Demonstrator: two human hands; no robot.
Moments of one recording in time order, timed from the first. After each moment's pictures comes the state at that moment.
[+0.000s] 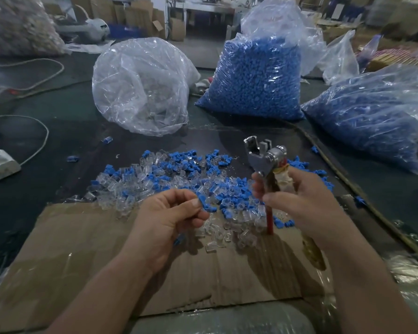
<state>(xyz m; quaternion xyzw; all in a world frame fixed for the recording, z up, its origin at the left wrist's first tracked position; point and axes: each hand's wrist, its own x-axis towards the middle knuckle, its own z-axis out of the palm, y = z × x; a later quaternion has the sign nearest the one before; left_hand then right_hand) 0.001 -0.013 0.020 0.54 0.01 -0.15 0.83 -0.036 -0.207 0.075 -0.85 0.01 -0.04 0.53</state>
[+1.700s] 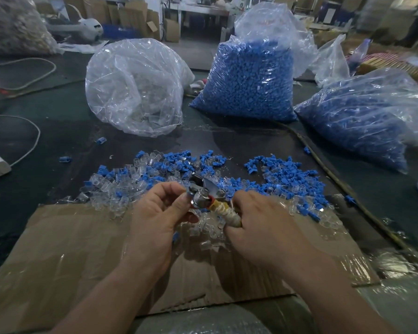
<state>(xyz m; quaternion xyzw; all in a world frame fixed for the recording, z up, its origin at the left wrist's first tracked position) -0.010 -0.023 0.021 0.53 -0.01 -0.05 0.85 -0.039 -0.177 0.049 -0.99 -0.07 0.00 0.15</state>
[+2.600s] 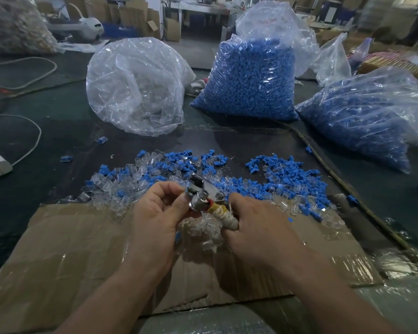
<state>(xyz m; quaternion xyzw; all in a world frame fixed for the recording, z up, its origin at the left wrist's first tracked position) -0.015 -0.025 0.028 0.53 -0.01 -0.02 0.85 -0.038 -0.170 0.048 -0.98 -0.07 0.01 0.18</state>
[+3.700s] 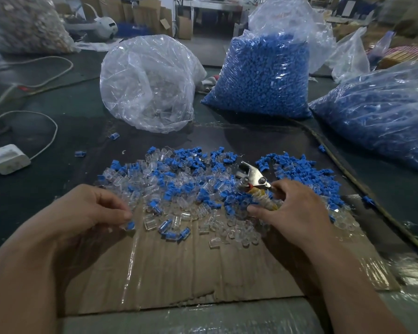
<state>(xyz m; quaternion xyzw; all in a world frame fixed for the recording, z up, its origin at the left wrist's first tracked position) 0.030 0.098 0.035 0.86 0.04 -0.21 0.47 -0.016 -0.227 0.014 -0.97 0.08 -0.09 0.19</state>
